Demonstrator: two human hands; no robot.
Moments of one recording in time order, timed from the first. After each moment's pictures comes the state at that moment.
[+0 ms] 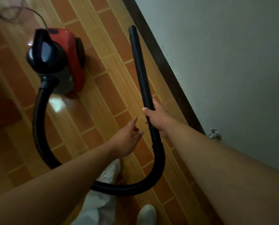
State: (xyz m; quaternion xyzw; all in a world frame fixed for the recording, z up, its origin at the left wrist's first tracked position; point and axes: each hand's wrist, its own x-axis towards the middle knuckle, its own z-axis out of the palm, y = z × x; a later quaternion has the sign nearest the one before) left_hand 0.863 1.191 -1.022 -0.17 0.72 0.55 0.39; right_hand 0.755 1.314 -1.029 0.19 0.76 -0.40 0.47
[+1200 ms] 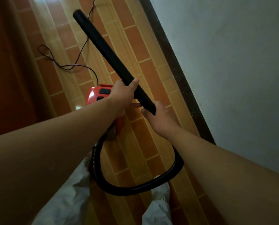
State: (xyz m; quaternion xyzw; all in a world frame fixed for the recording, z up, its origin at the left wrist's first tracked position) left_hand 0.600 0.906 -0.939 -0.47 0.55 0.68 0.11; right_hand 0.587 1.066 -0.969 -0.06 0.86 -0.28 0.42
